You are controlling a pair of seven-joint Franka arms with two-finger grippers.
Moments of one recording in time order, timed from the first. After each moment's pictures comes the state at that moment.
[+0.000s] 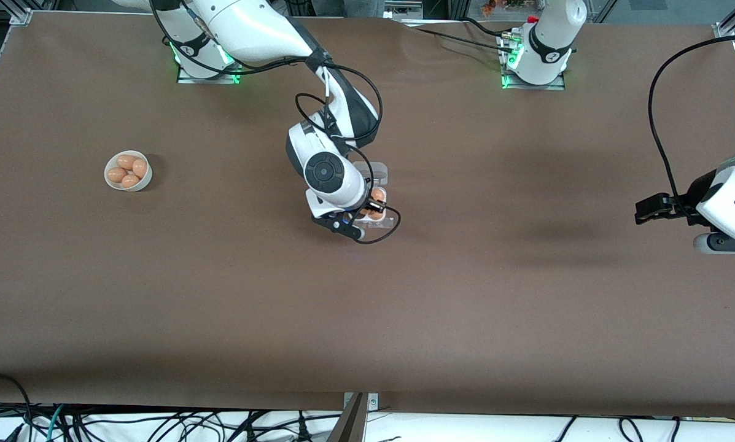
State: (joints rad) left arm 0.04 0.29 -0.02 -1.43 0.04 1.67 0.01; right arm 0.84 0.80 -0.18 -1.35 0.44 2.07 0.90
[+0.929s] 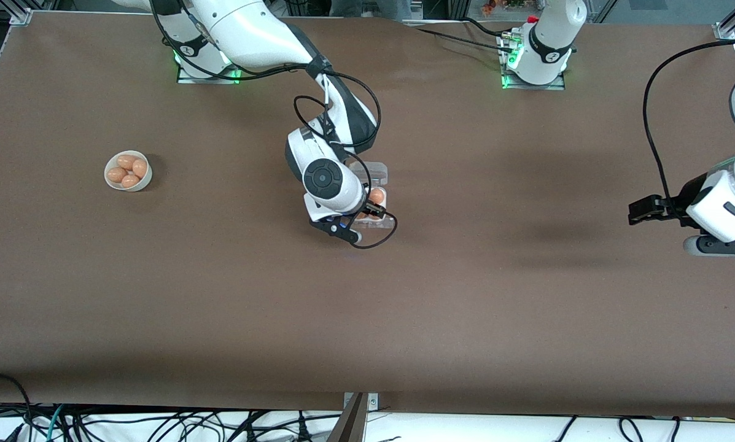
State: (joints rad) left arm 0.03 0.30 -0.03 -1.44 0.04 1.67 0.01; right arm 0.83 0.83 -0.18 -1.33 0.44 2.07 0.90
